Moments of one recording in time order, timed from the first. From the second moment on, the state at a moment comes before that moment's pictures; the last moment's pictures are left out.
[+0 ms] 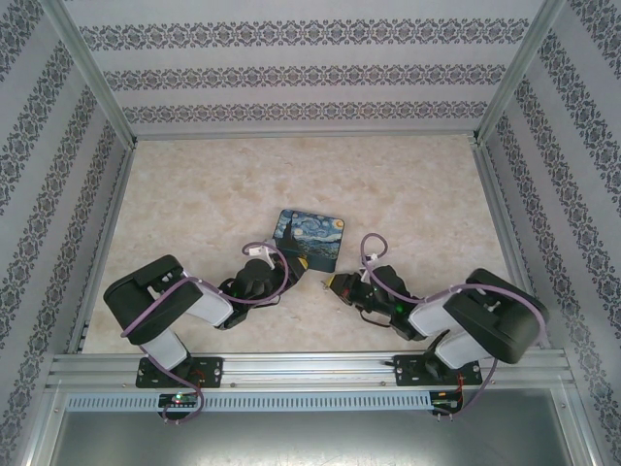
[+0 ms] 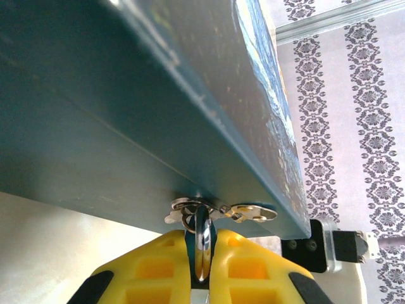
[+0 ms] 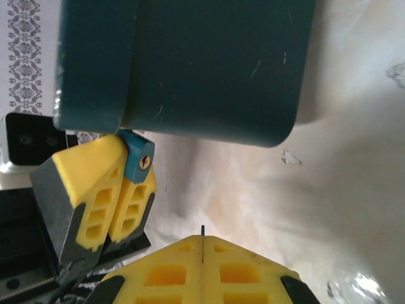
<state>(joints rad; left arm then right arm) -0.80 1.66 0.33 0.97 -0.01 -1.26 0.75 1.49 0.13 0.94 -0.23 1.31</state>
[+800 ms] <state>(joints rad) -0.80 1.82 0.33 1.18 0.02 -1.42 0.80 1.74 0.17 1.25 -0.16 1.40</state>
